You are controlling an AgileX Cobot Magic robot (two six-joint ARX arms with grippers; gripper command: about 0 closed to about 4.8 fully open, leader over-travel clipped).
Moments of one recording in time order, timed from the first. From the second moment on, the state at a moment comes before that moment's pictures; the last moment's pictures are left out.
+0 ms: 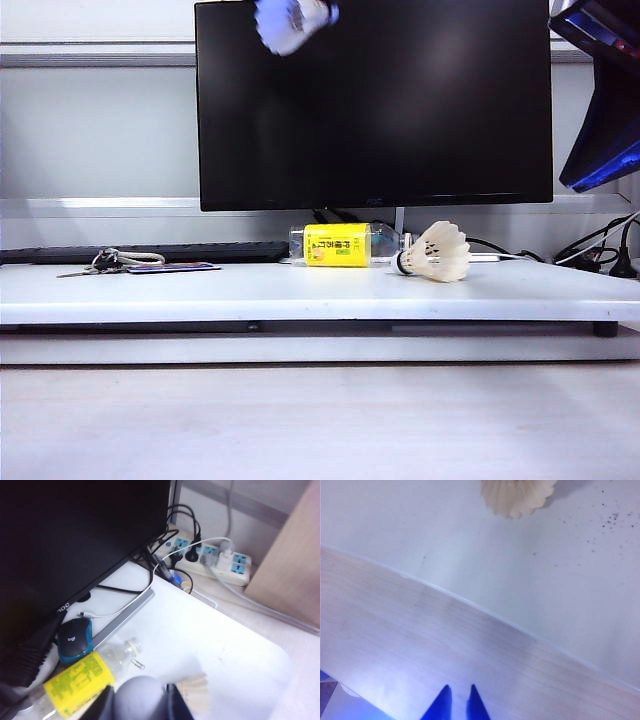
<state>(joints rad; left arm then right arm) -0.47 1.91 2.20 -0.78 0.47 0.18 0.26 0.96 0.72 -0.57 -0.34 0.09</state>
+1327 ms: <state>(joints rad) -0.31 1.50 0.61 0.95 -0.02 -0.09 0.26 0.96 0.72 -0.57 -0.34 0.08</state>
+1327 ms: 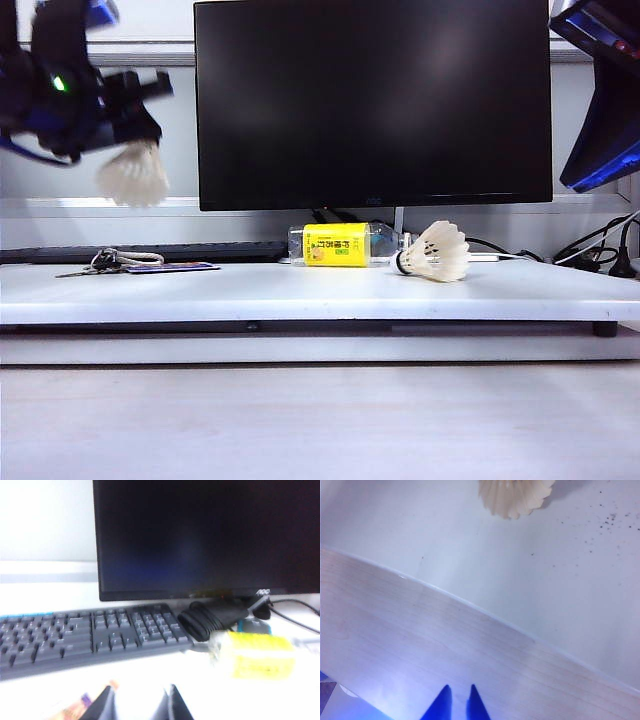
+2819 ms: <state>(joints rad) -0.44 1.89 0.61 1.37 -0.27 0.05 0.26 0.96 0.71 -0.56 -0.34 0.08</state>
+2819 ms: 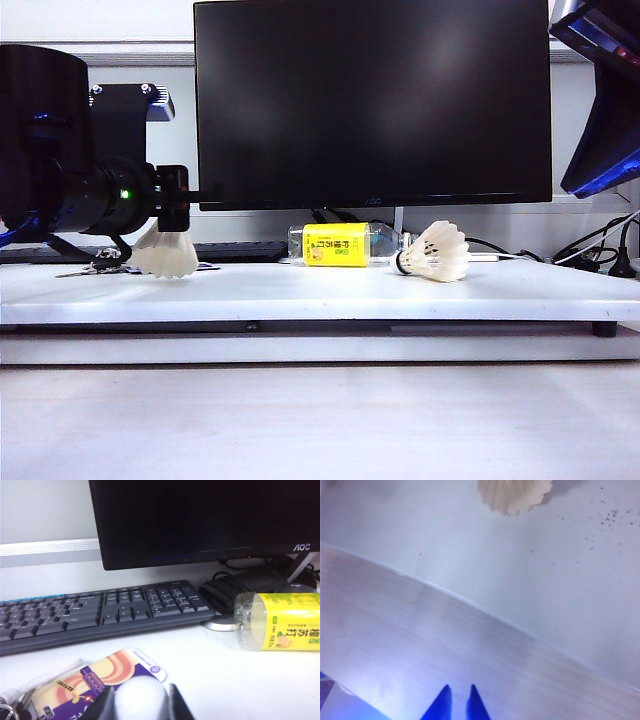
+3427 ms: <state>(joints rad) -0.45 1.96 0.61 1.42 -0.34 -0.09 0.26 0.96 0.71 -0.56 -0.34 0.08</state>
